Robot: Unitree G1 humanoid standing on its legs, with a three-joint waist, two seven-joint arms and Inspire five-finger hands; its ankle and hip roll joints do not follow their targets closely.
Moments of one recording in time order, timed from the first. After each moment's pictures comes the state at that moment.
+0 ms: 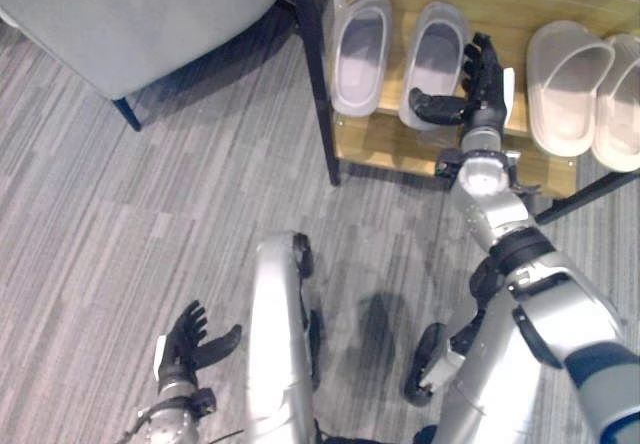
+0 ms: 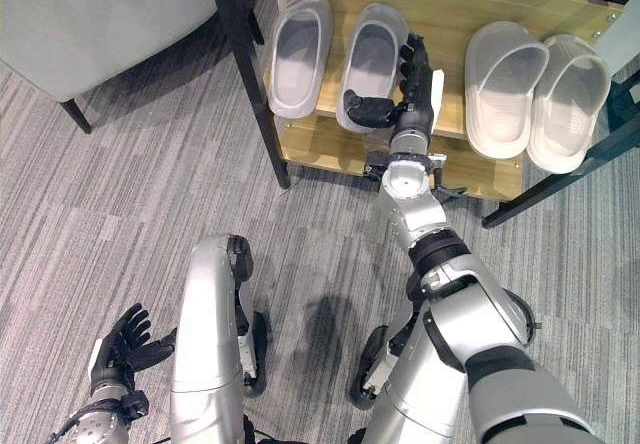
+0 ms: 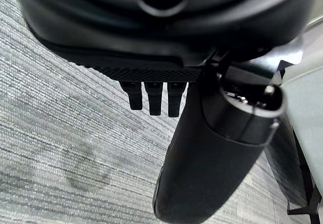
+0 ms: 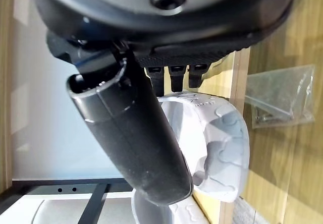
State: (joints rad) left arm 0.21 0.50 -0.21 0.49 -0.62 -0.38 0.27; right arm -1.08 -0.43 0.46 0.84 0.60 -0.23 -0.47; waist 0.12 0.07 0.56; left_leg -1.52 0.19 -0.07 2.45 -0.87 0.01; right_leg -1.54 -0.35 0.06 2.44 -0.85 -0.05
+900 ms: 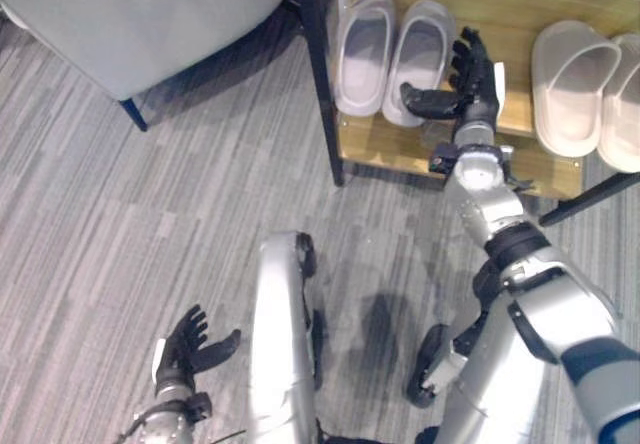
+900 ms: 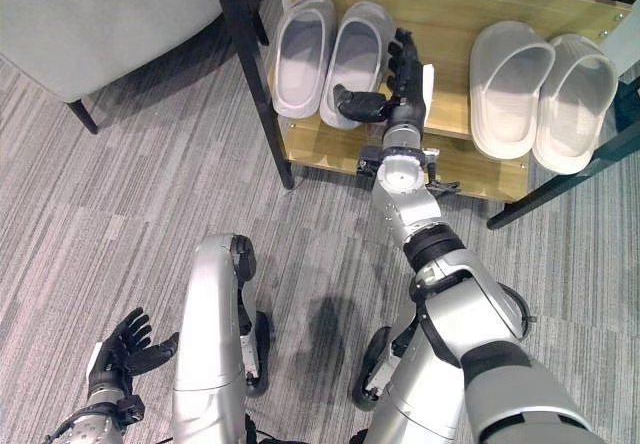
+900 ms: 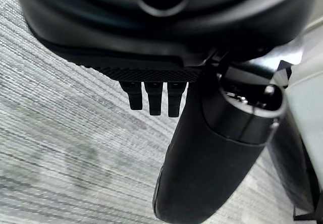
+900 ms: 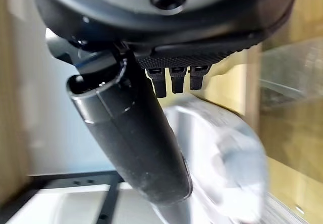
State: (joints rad) left arm 0.21 0.51 -0.21 0.50 -0.66 -0.37 0.26; right arm -1.01 -0.44 0.38 0.71 0.55 -0.25 -0.51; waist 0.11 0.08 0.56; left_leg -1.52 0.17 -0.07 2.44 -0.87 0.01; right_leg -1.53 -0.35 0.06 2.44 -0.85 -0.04
